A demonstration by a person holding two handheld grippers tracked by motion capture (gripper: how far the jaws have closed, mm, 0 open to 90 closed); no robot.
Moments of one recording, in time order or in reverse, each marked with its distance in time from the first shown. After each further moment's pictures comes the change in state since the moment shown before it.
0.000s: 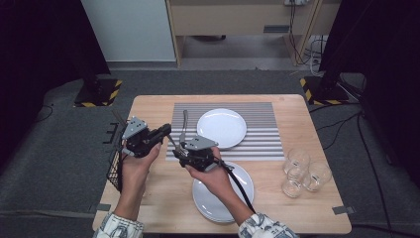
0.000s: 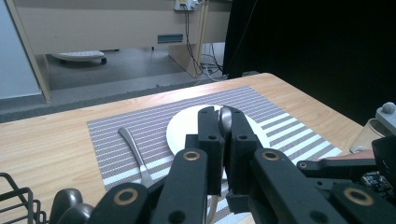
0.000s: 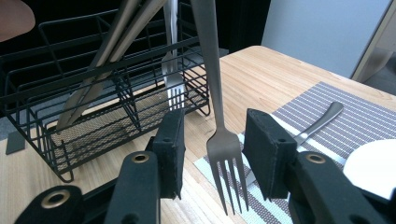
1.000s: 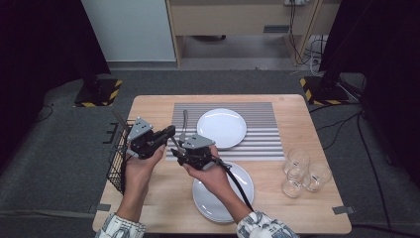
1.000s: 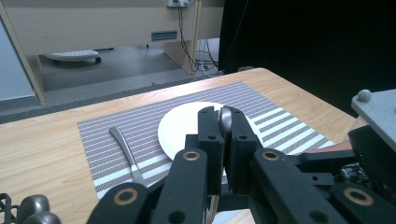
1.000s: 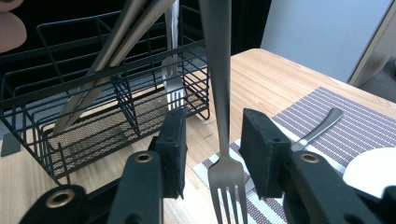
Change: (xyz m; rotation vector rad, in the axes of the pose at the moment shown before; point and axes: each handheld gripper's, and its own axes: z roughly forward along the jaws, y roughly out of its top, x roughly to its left) left arm -0.011 0.000 0.003 0.016 -0.021 0.023; right arm 0.002 0.006 0.005 0.003 -0.003 -0.018
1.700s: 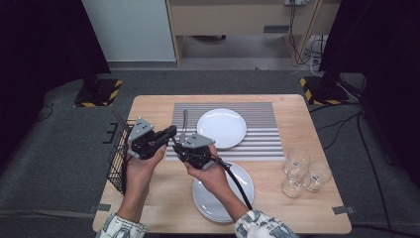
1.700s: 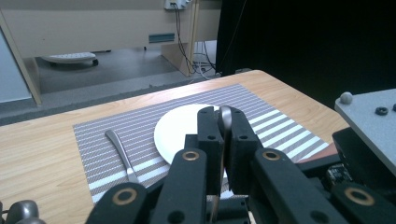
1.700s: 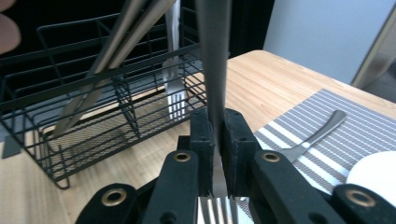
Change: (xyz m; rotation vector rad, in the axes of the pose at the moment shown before) left arm -0.003 0.000 0.001 -0.018 -0.006 -0.004; right arm -0.002 0.000 0.002 -0.007 0.019 0.005
